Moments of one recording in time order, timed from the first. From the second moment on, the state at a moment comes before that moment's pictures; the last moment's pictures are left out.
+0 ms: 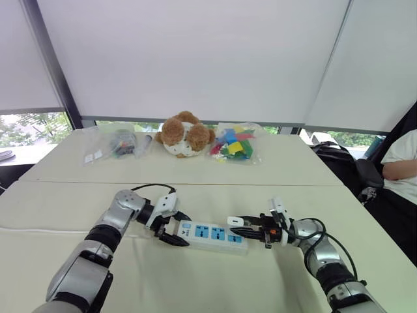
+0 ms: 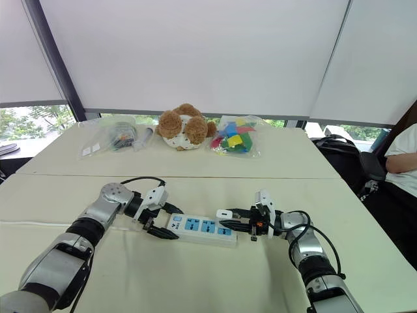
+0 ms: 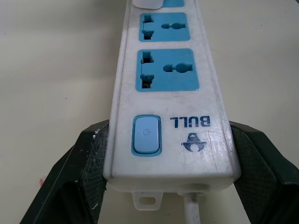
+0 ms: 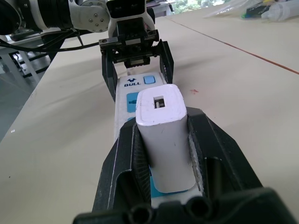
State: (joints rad) left arm -0.83 0.48 -0.29 0.90 -0.09 -0.23 -1.56; right arm -0.50 -0.41 0.11 0.69 0.38 -0.29 1.40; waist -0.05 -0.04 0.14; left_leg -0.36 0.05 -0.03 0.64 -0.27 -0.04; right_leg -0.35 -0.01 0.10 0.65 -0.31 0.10
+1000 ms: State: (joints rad) left arm -0.89 0.37 -0.23 1.01 -0.03 -0.33 -1.57; right arm -0.30 -0.47 0.08 0.33 0.34 -0.14 1.23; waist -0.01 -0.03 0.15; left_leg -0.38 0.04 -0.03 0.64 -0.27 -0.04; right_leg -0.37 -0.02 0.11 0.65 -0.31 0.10
